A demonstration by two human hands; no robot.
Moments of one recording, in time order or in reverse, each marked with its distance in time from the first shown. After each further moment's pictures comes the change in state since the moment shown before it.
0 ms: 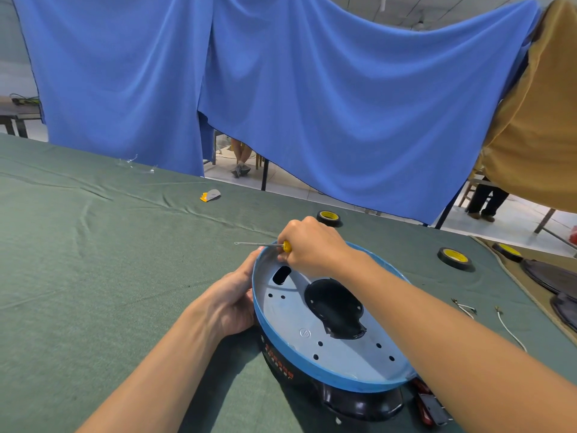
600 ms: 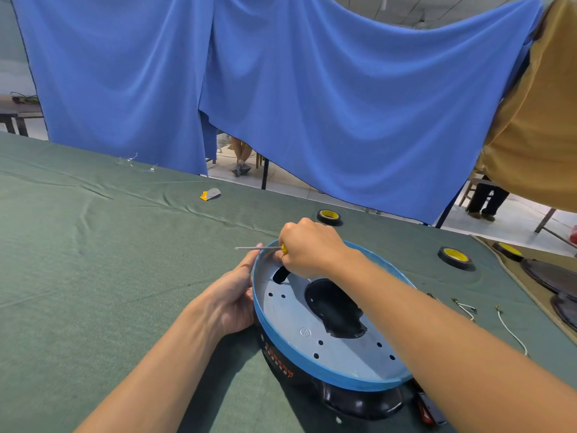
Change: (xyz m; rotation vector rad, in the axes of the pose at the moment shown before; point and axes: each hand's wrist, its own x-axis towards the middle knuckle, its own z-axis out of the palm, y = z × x) left_hand 0.006 -0.001 -0.005 -0.033 0.044 -0.014; right_hand 0.001 -0.001 0.003 -0.071 0.003 0.000
